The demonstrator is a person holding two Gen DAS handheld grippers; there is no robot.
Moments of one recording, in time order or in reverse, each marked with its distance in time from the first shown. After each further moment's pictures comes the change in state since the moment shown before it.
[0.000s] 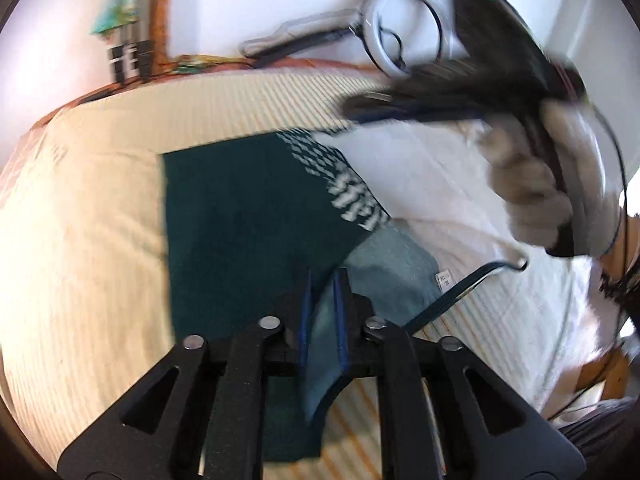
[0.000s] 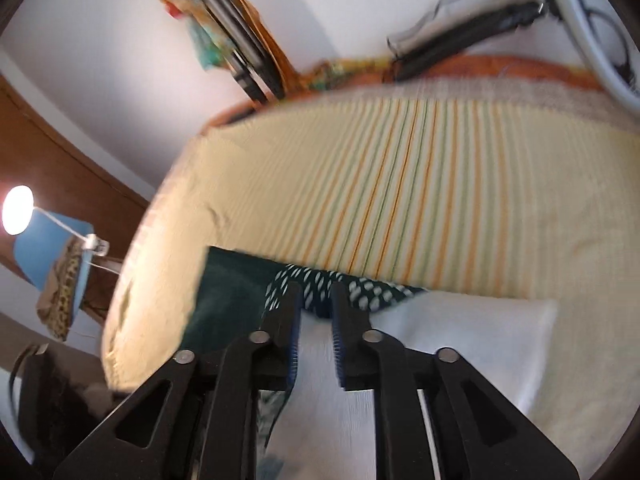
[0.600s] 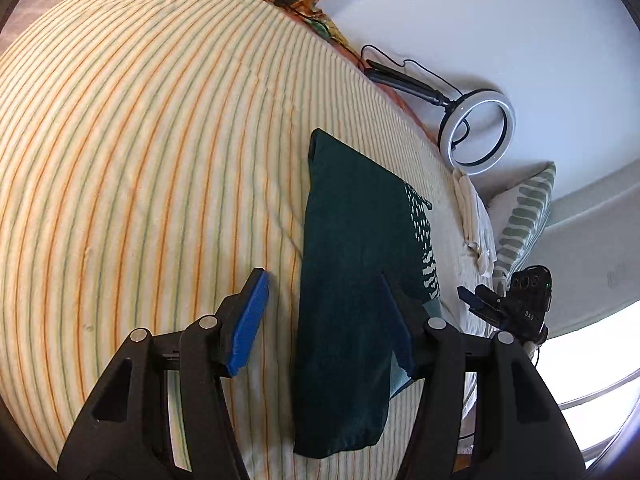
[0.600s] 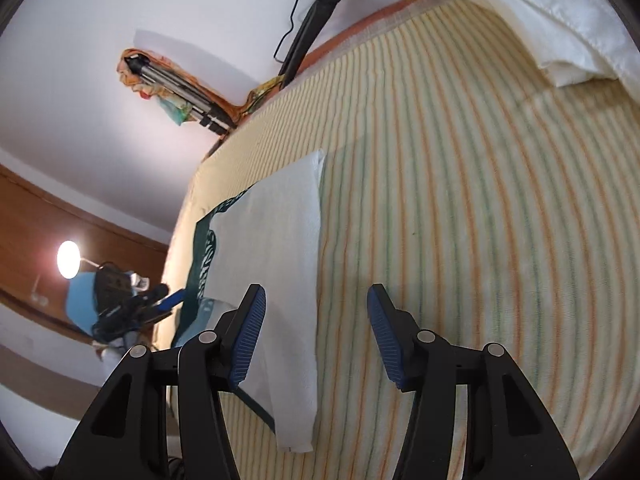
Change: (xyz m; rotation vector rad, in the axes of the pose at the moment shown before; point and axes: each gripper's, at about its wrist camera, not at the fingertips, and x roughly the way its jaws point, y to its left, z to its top) left arm 0.001 0.133 -0.003 -0.554 0.059 -0.240; right arm -0.075 -0.144 -0.077 0.308 -0.021 0.166
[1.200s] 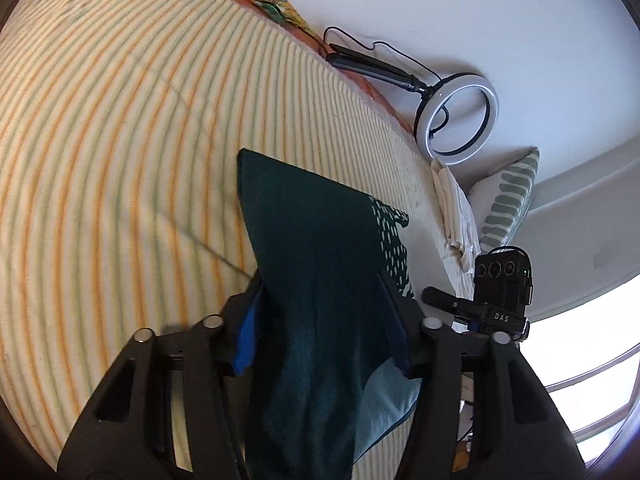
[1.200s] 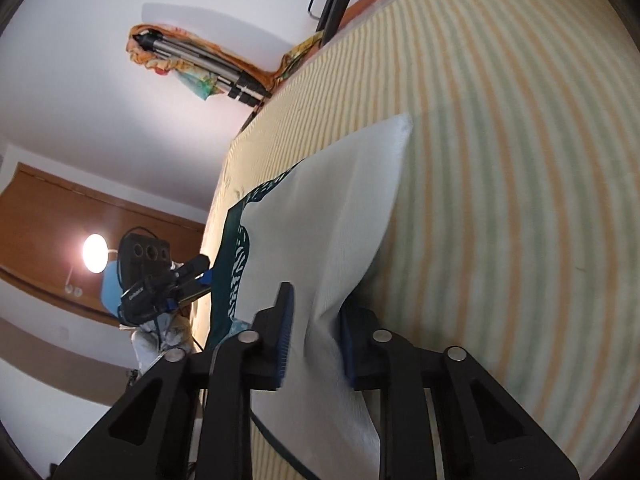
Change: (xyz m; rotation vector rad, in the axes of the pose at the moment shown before) left arm 0.051 -0.025 0.033 0.032 0.072 -0.104; right arm 0.065 0.018 0.017 0.009 0.101 0.130
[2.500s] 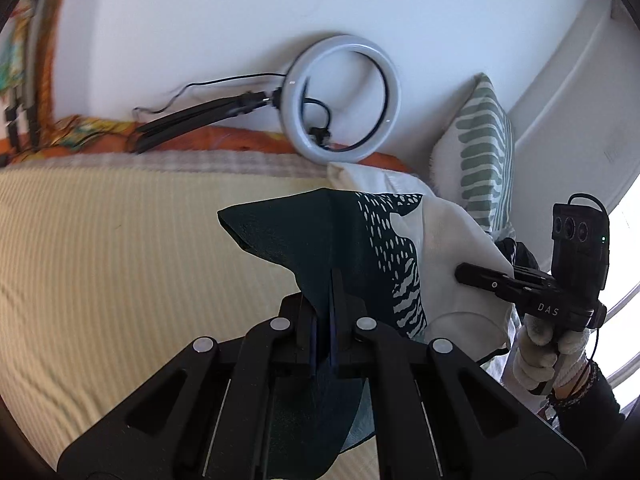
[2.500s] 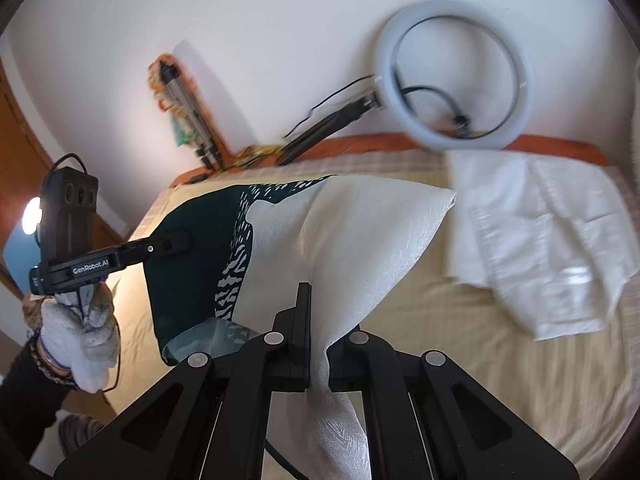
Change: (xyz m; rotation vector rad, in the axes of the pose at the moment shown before) left arm 0.083 -0.238 0.010 0.451 -0.086 0.088; right arm -0.197 0.048 0.011 -0.340 -0.271 -0.475
